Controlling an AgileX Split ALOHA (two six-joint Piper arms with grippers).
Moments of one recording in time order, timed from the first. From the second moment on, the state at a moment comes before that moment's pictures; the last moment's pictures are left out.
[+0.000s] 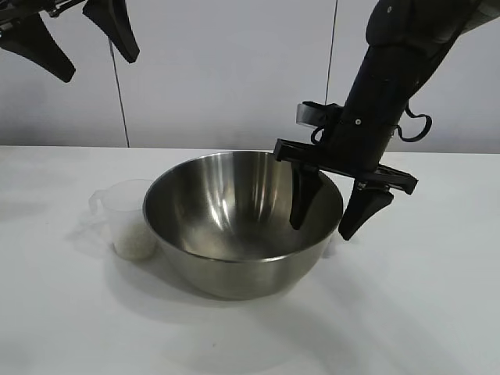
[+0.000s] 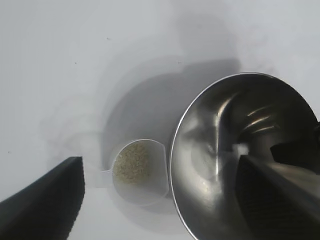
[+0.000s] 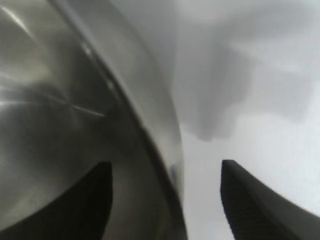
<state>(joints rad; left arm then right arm) -0.24 1.80 -1.60 -0.33 0.99 0.06 0.27 2.14 -1.60 0.32 1.11 -0.05</state>
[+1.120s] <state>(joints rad) -0.24 1.80 -1.60 -0.33 0.98 0.06 0.07 1.89 -1.76 0.30 1.23 -0.02</state>
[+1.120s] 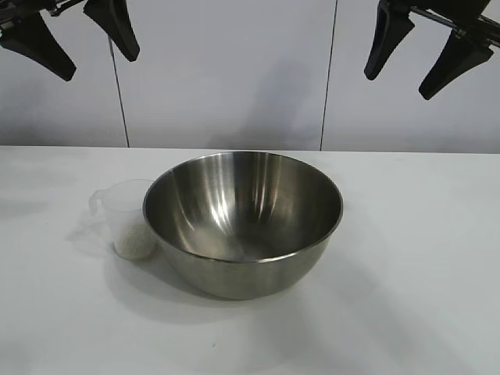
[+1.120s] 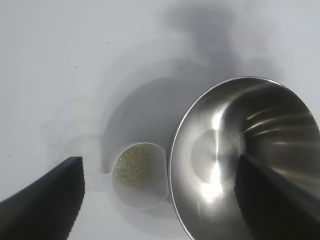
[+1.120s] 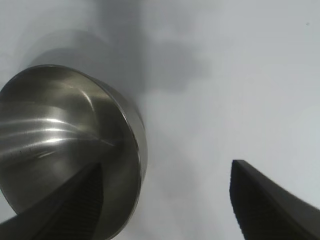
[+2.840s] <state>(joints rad) -0.40 1.38 -0.56 -0.65 -0.21 0.63 0.07 1.89 -1.76 0.30 1.23 -0.05</state>
